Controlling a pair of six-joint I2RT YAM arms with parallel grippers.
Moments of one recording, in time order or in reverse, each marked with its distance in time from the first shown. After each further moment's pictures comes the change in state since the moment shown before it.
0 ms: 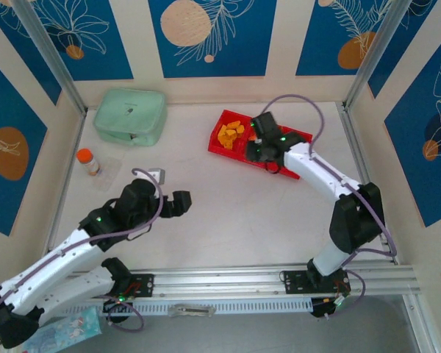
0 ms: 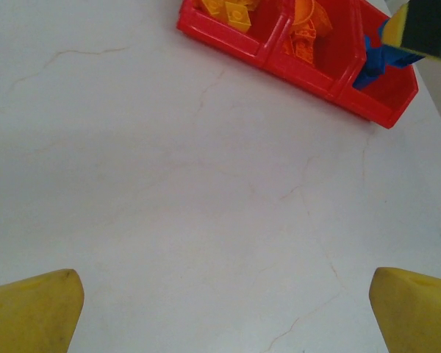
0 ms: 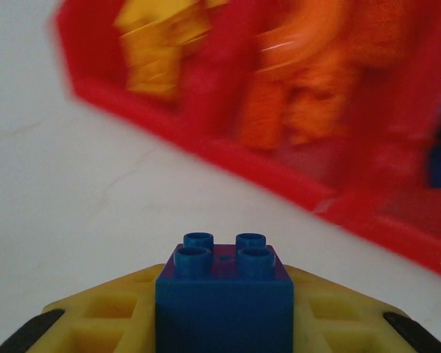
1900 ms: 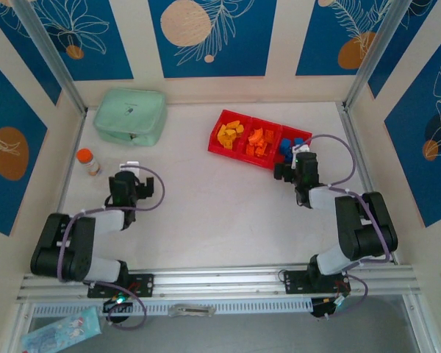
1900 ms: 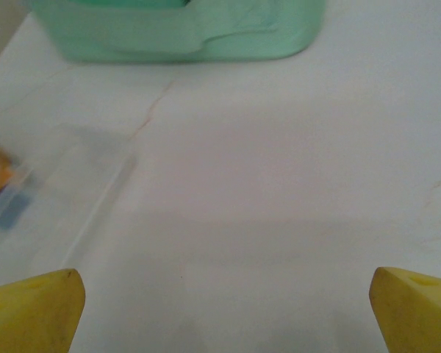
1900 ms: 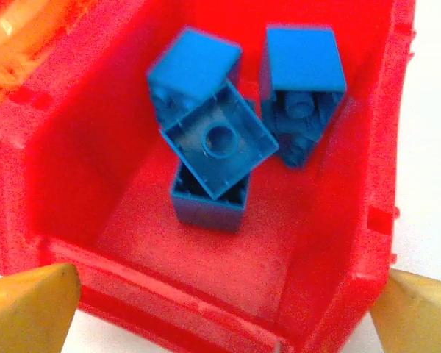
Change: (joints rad) left arm 0.642 0.615 -0.376 1.094 -0.114 0.709; right arm -0.337 -0.100 -0.801 1.101 -0.042 -0.365
